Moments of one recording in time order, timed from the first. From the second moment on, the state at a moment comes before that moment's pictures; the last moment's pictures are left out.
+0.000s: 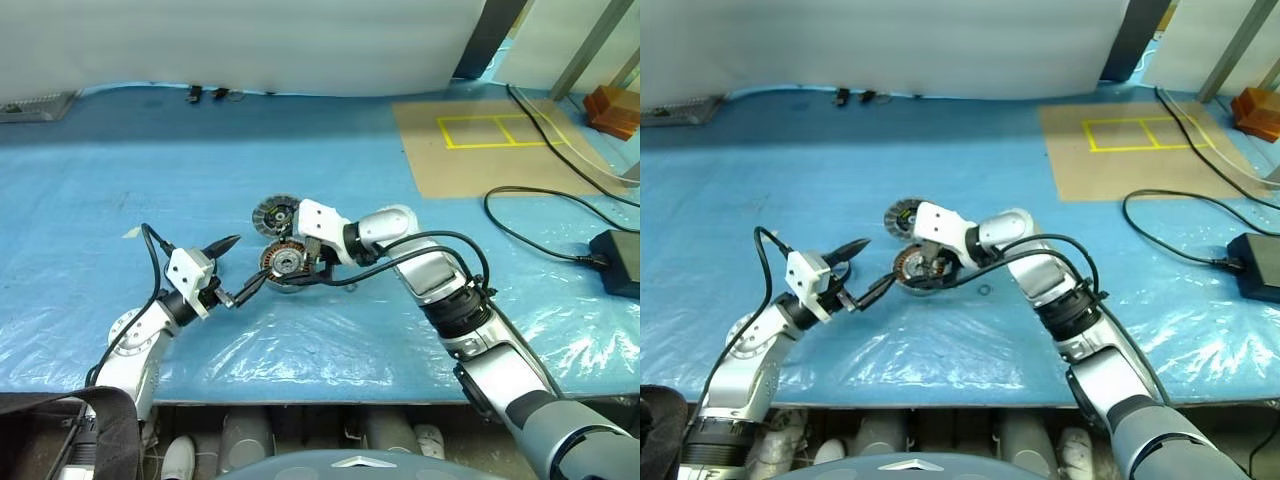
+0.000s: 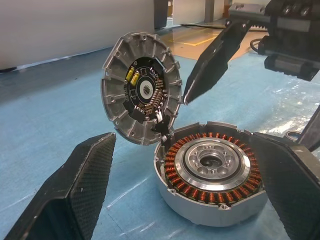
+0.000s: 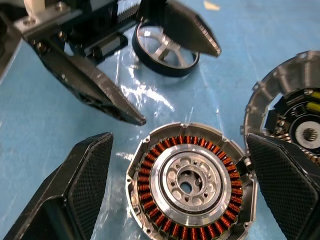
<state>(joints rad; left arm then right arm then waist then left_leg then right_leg) 0.00 0.40 0.07 -0.07 -0.33 -0.10 -0.79 -0.69 -0.26 0.37 0.01 -0.05 0.51 1.10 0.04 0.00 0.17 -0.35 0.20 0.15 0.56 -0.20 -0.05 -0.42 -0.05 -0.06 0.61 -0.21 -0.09</state>
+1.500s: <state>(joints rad) -0.01 0.43 0.03 -0.08 -0.35 -0.07 -0.85 -0.23 -0.47 0.18 0.09 0.11 0.16 0.96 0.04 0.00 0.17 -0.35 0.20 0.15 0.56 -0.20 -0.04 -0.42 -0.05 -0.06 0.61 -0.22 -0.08</state>
